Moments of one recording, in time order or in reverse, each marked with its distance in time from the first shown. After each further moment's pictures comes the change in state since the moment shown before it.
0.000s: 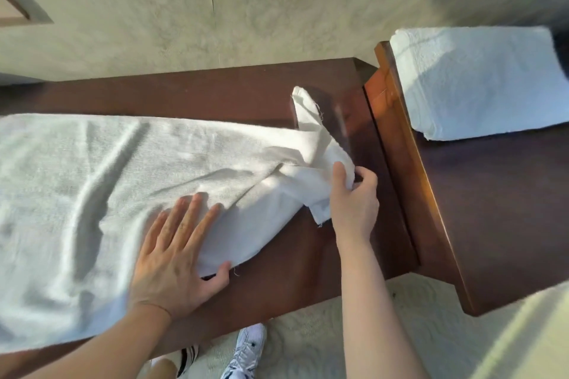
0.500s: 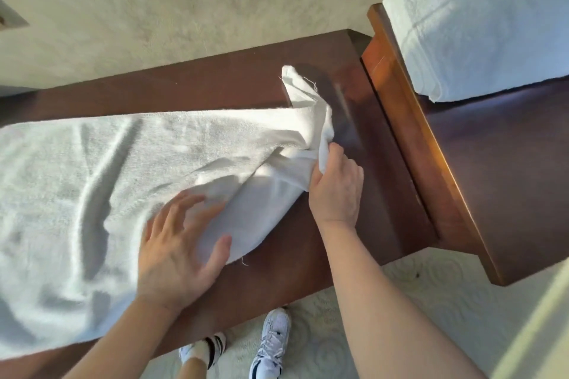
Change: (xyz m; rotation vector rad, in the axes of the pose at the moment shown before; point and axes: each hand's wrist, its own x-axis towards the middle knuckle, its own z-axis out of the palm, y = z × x) left_hand 0.011 0.008 -0.021 -0.151 0.099 -0.001; right_hand -0.007 0.024 0.040 -0.345 0.175 -0.542
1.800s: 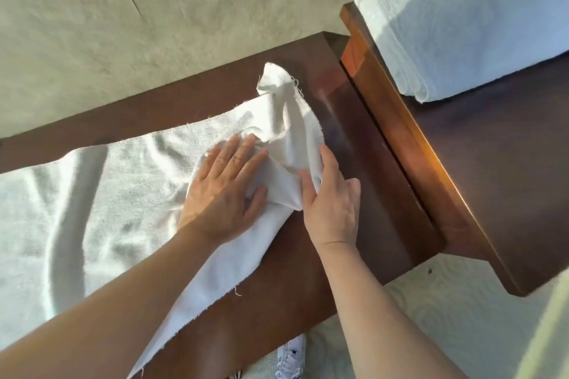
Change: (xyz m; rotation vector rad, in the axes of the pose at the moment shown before) left_hand 0.133 0.027 0.048 0.175 -0.103 0.403; right_hand -0.005 0.009 0.010 0.076 0.065 0.108
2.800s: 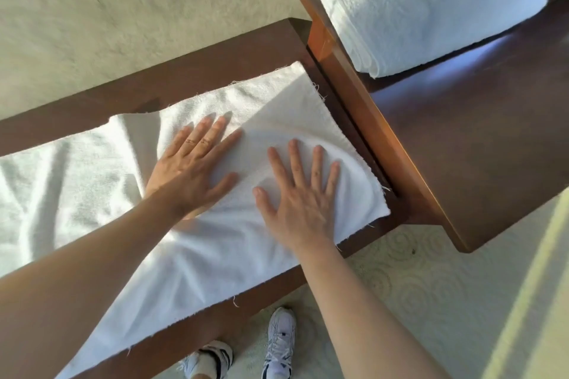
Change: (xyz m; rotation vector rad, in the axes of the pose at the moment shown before) left_hand 0.006 -0.013 -0.006 0.092 -0.156 0.068; right_hand -0.027 0.018 -0.027 -0.355 -0.466 -0.196
